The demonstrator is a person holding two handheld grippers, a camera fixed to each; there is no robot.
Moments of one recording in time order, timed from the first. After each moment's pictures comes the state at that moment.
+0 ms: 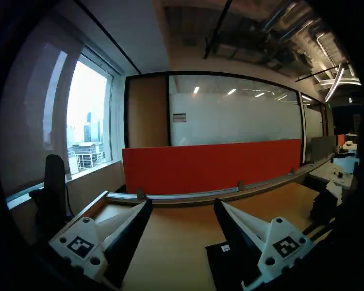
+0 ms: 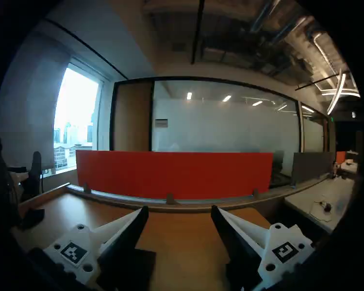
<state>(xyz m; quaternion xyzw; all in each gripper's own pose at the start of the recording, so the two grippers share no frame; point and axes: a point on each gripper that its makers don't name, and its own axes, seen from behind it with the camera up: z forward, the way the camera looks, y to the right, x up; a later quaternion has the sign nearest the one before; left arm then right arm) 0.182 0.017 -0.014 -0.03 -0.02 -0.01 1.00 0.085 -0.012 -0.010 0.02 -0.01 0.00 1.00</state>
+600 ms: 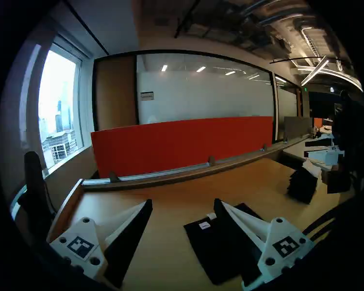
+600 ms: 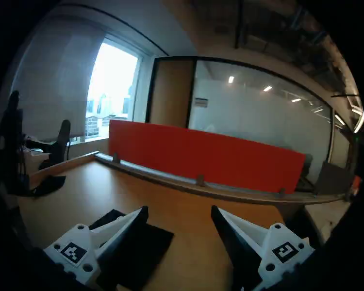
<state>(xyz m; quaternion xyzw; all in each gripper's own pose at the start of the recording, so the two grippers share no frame) 0.149 0.056 -0.029 -0.15 -0.10 0.02 0.98 0.046 -0.064 -0.016 0.15 -0.09 -0.08 0.98</state>
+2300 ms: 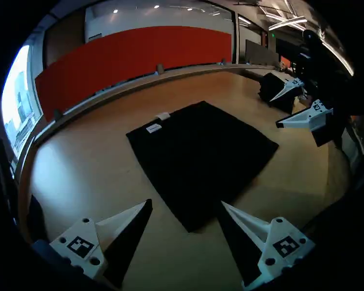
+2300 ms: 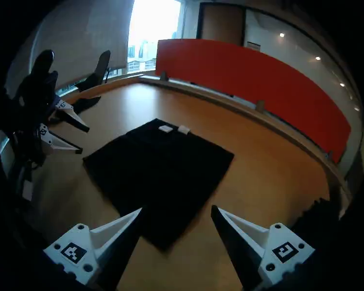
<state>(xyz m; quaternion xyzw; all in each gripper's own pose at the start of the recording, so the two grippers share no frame) -0.111 0.130 -0.081 -0.29 -0.32 0.11 0.89 -0.208 -0.114 -0.064 0.28 -0.30 -0.15 0.90</state>
